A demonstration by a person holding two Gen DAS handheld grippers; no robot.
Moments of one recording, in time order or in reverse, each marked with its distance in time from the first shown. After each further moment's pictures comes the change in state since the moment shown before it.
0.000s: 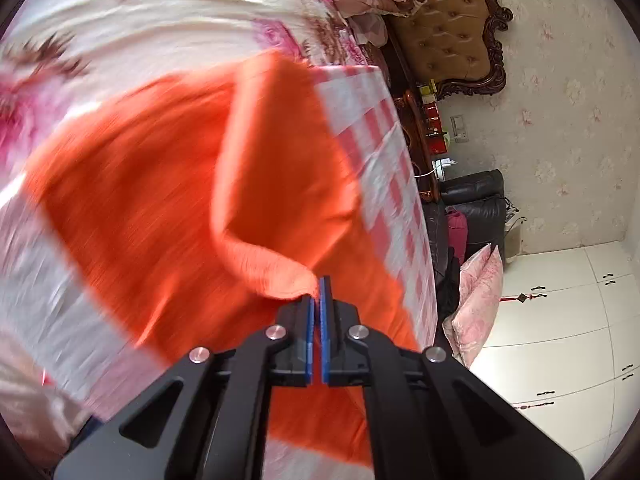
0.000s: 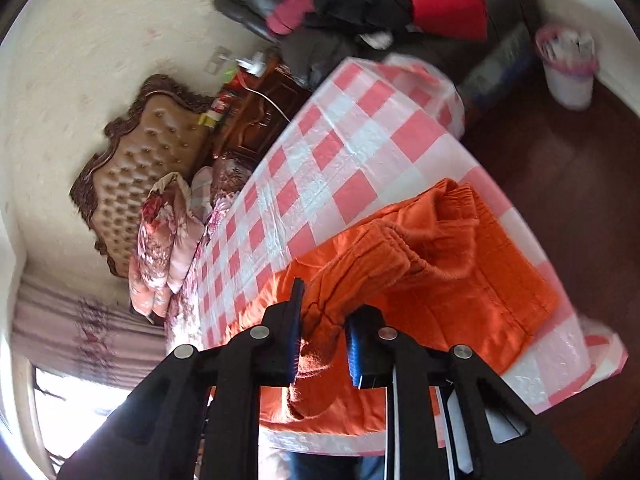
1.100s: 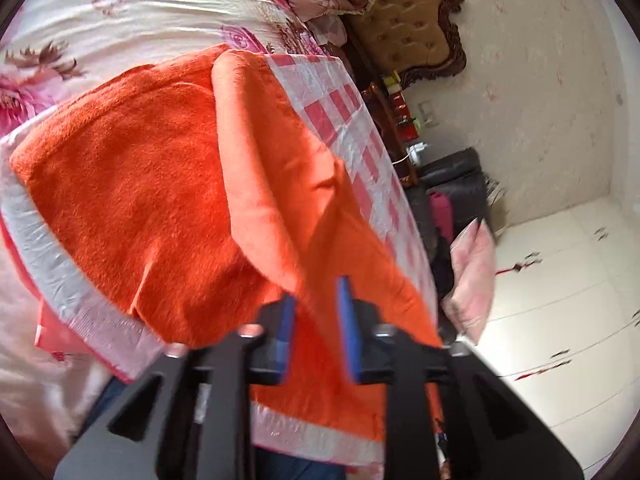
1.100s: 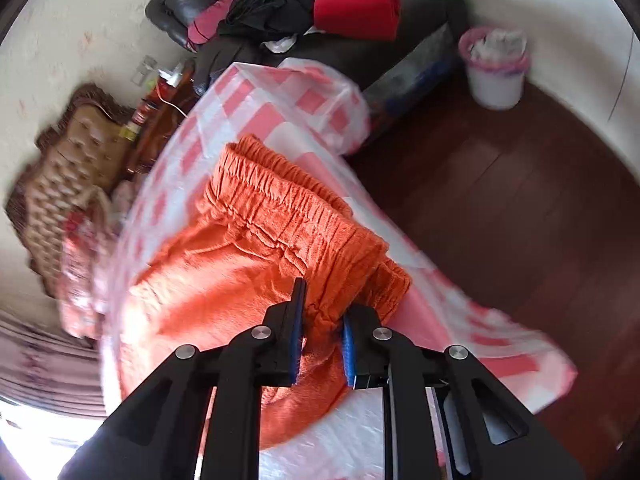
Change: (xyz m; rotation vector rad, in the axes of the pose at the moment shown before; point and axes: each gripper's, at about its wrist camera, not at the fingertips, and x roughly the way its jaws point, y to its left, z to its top) left arm -0.020 0.028 -0.075 0.101 -0.054 -0.086; right arm 0.005 -0.111 -0.042 -0.091 -0.142 -0.354
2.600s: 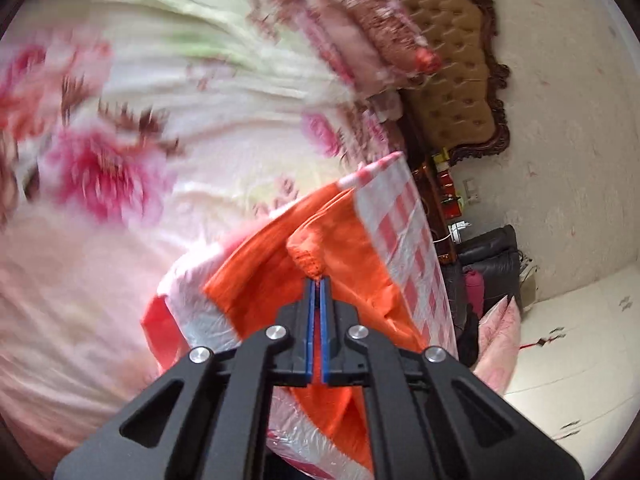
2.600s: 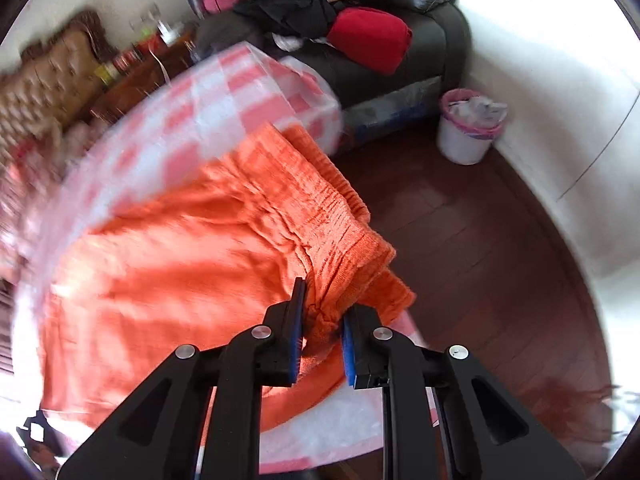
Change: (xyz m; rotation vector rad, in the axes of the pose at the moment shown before) left arm -0.093 0.020 0.053 -0.060 -0.242 0.174; right arm -0.031 0.043 -0.010 -0.182 -0.024 -0.142
